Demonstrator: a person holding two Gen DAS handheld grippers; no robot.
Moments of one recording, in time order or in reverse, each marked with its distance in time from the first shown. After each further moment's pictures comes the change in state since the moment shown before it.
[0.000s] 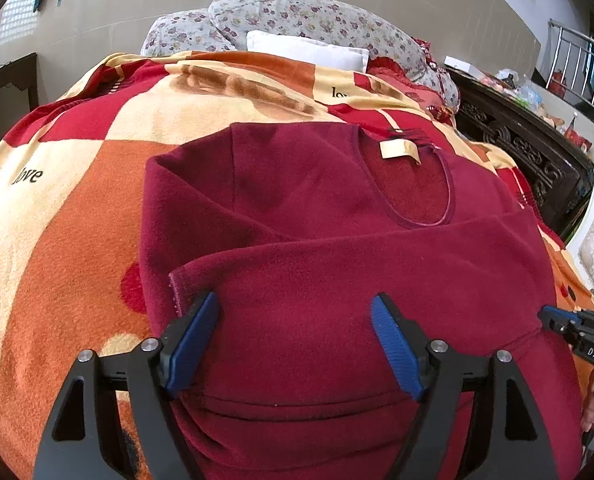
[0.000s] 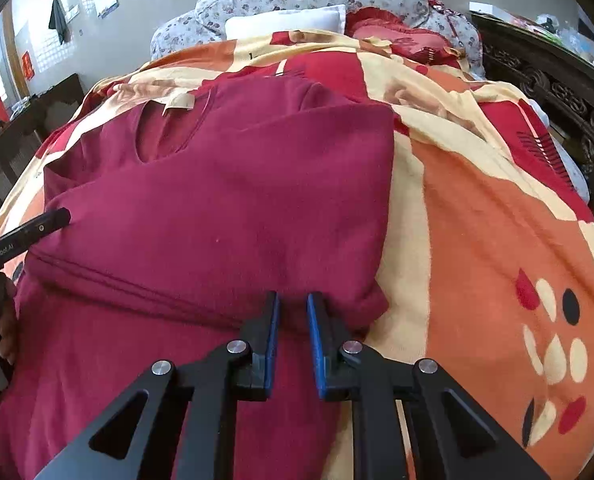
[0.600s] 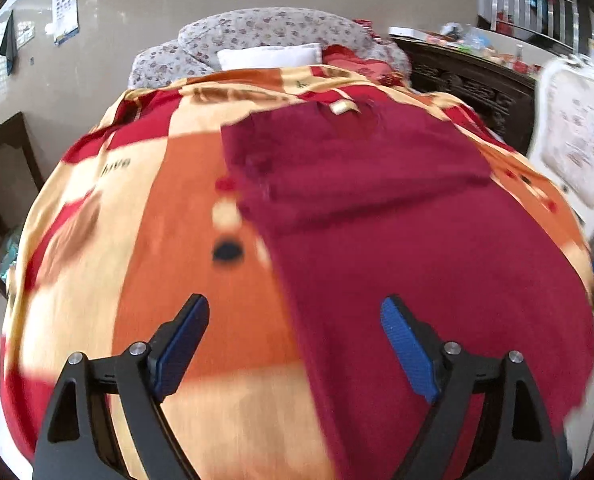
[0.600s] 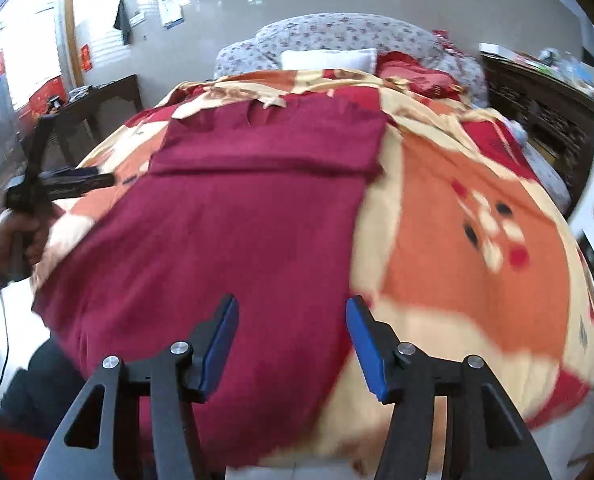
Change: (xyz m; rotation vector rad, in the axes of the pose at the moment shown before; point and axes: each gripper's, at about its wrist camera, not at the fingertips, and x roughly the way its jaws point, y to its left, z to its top) left arm -0.167 0.028 -0.112 0.247 0.003 -0.019; right arm -0.178 0.034 -0.192 -0.085 -0.142 0.077
